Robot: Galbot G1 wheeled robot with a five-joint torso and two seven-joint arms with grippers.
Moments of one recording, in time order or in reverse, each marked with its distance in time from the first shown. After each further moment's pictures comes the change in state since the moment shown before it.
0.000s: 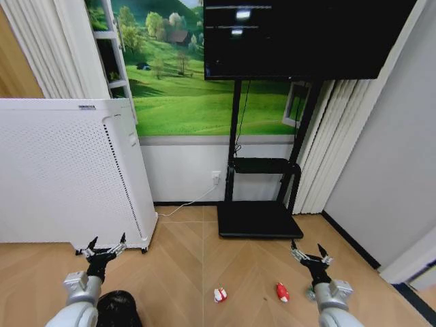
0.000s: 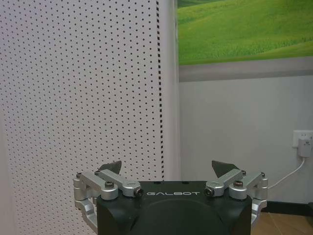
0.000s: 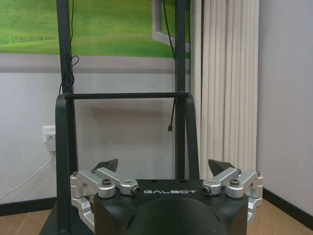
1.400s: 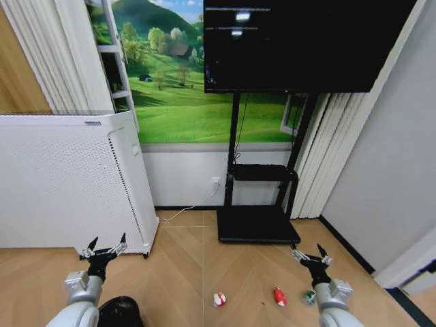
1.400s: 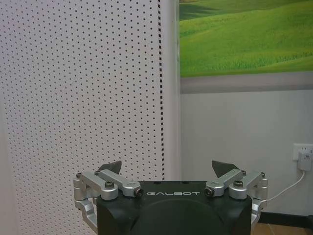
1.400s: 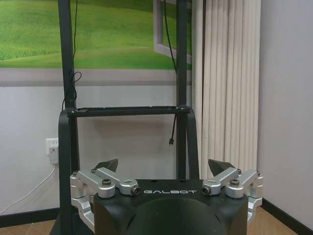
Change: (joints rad) left arm 0.001 -0.003 0.004 -0.005 -0.003 0.008 -0.011; right arm -0.002 -0.002 0.000 0.006 0.001 -0.008 -0.003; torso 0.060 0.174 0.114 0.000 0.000
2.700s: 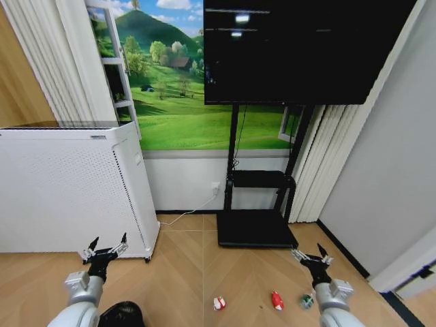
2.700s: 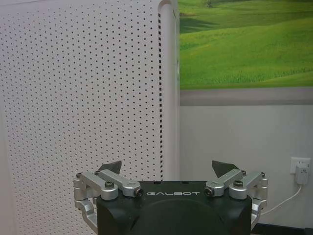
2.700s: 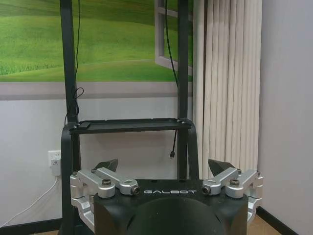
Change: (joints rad) left arm 0.003 -0.004 0.006 -0.006 -0.007 0.000 -0.006; right arm 0.000 -0.003 -0.002 0.006 0.000 -0.006 0.000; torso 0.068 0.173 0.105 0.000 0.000
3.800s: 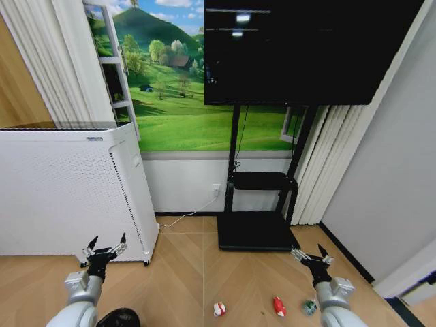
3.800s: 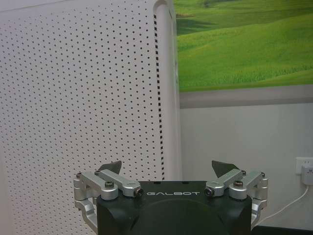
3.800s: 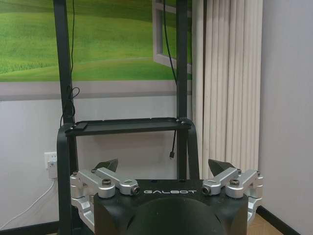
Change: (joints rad) left arm -0.008 0.004 -0.009 0.018 0.033 -0.016 0.018; right arm 0.006 -0.003 0.007 0.004 0.014 -0.018 0.010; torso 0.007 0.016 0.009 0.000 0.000
